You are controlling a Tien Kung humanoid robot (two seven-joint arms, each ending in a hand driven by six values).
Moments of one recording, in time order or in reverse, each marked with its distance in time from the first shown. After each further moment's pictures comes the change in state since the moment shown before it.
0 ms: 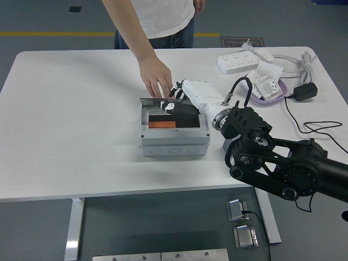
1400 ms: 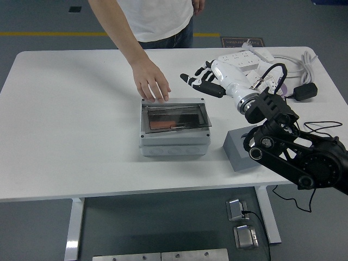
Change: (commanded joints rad) left arm -0.005 -0.006 -0.005 0.000 0.009 0.001 0.001; right arm -0.093 -0.067 0.248 -0.025 0.038 -0.029 0.072
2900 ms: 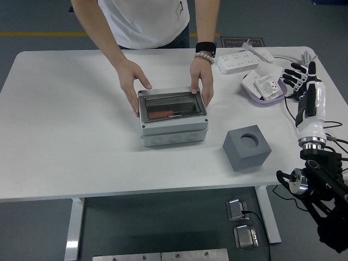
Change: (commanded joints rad) left arm 0.016 -0.008 -0.029 0.000 0.036 0.007 -0.004; right arm -0.529 0.074 0.470 -0.096 0.928 -0.198 1.011
